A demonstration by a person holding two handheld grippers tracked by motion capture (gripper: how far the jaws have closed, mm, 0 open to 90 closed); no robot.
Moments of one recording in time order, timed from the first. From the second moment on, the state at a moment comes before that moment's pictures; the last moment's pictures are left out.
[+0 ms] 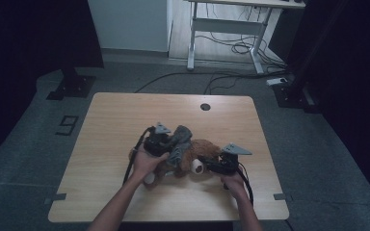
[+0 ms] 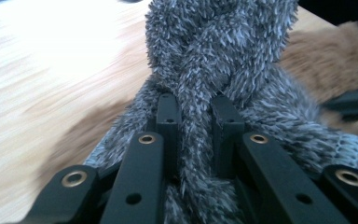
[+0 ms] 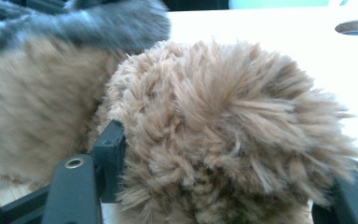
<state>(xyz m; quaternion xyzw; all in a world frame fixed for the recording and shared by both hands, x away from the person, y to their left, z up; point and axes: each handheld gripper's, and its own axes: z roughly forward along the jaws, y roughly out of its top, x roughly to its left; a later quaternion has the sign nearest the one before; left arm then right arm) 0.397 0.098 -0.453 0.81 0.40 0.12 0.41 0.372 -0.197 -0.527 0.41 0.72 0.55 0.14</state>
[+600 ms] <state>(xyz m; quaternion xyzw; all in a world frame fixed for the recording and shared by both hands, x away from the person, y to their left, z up) 0.379 0.189 -0.488 0.77 0.48 0.14 0.39 0.370 -0.196 -0.527 0.40 0.72 0.55 0.14</state>
